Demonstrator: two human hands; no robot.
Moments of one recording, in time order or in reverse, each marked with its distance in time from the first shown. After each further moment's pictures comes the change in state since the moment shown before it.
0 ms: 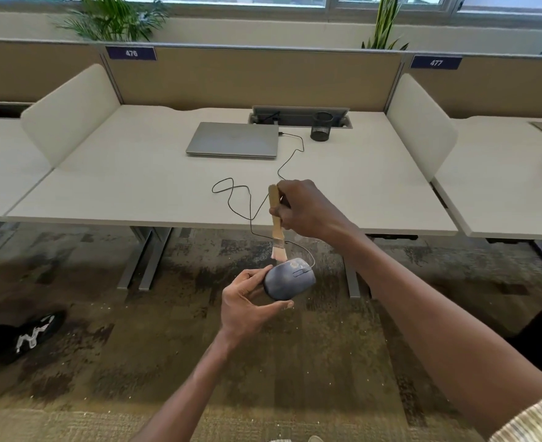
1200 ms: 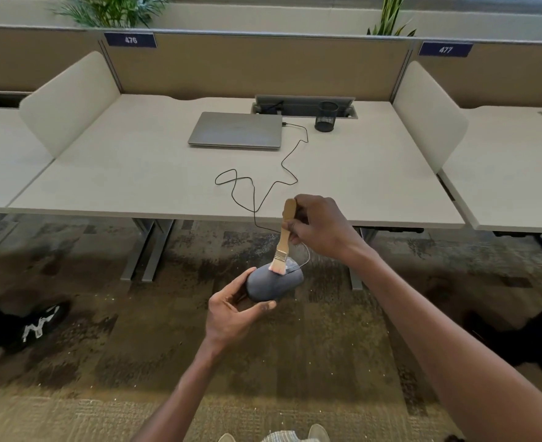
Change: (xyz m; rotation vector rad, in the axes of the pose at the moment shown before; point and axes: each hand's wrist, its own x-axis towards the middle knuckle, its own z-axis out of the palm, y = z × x) left_hand -0.019 -0.025 -0.025 -0.182 -0.021 -0.252; right_hand -0.029 0.027 0.024 0.226 0.036 0.052
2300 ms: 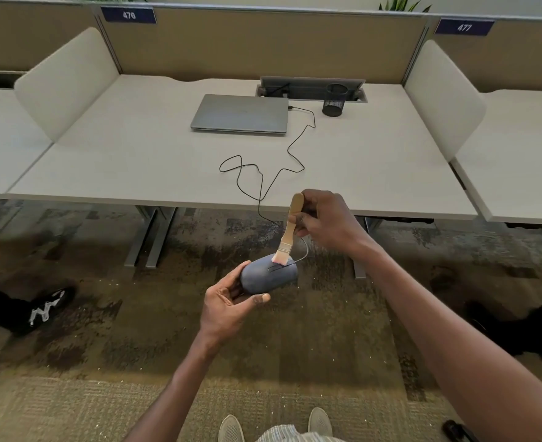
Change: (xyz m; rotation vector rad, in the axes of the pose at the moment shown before) left_hand 0.001 -0.004 -0.017 -0.061 -0.022 -0.104; right_hand 0.010 0.022 0.014 0.140 -0.031 0.047
